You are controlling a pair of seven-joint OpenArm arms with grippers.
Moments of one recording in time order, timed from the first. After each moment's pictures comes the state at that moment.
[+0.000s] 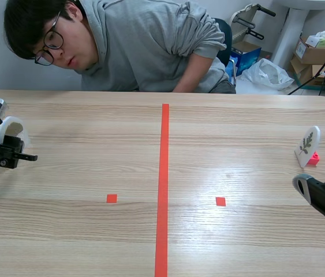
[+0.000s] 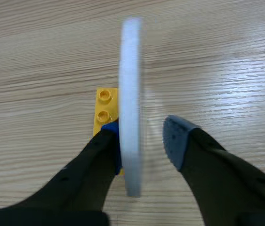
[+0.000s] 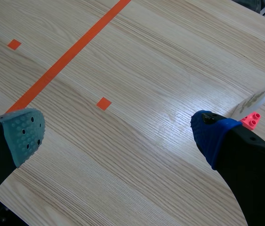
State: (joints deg) left arm -22.3 -24.2 4.5 35.1 -5.4 -11.9 -1.6; right arm -40.2 23.8 29.9 118.1 29.2 45.3 -21.4
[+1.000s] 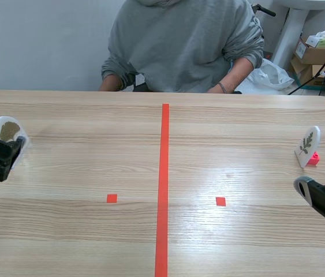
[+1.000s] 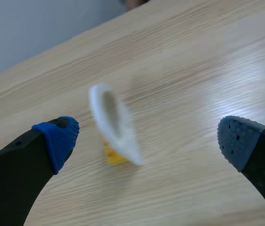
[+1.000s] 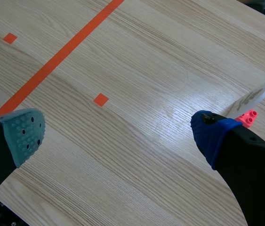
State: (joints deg) left arm 15.0 -36.0 -2.5 88.4 -12.6 -12.0 -0.1; right arm -40.2 23.8 29.9 118.1 27.7 45.3 -21.3
